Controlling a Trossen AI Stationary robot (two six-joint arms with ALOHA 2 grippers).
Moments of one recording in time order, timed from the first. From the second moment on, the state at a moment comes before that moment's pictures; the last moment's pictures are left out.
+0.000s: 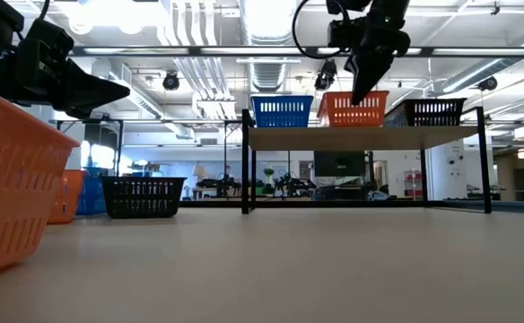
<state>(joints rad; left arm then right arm) 0.08 0.10 0.01 0.07 -0.17 0.06 -0.33 1.48 1.40 -1.07 0.05 -0.30</state>
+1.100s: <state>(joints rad) 0.08 0.10 0.01 0.07 -0.17 0.06 -0.33 1.38 1.50 -1.47 0.24 -0.18</state>
